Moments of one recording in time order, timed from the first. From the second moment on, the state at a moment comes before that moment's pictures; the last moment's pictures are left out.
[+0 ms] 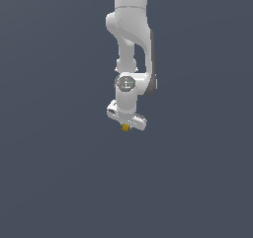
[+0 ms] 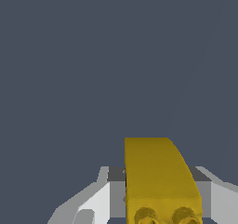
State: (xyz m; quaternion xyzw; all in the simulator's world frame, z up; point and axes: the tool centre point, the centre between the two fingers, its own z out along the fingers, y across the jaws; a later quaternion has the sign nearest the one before) arm -0.066 -0.001 0.024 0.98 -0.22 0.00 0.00
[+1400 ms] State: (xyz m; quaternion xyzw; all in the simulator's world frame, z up) arm 0.006 -0.046 0.228 0.97 -0.22 0.00 0.00
